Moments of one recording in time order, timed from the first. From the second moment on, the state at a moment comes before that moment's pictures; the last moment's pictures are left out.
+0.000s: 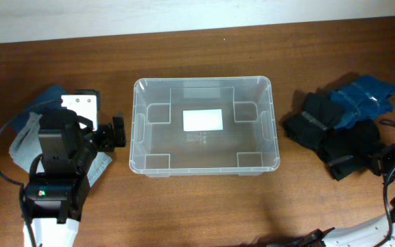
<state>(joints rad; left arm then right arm) -0.07 1.02 1.01 -0.58 -0.02 0.02 -1.08 1.91 1.10 -0.80 -0.78 -0.03</state>
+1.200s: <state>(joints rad) 0.14 1.16 1.01 -0.67 -0.06 0.00 0.57 2.03 1.49 -0.61 -0.43 0.52</state>
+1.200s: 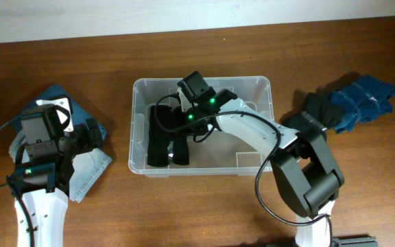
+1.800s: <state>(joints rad) 0.14 1.16 1.01 -0.67 -0.06 -0.01 -0.65 1.66 1.58 -0.99 -0.35 0.17</state>
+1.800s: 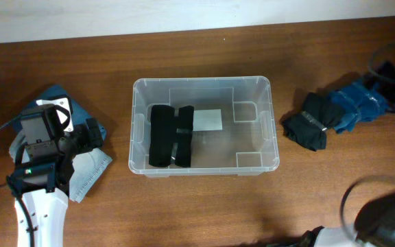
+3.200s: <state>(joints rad) 0.14 1.16 1.01 -0.67 -0.03 -0.01 -0.15 1.46 1.62 -1.04 -0.64 -0.03</state>
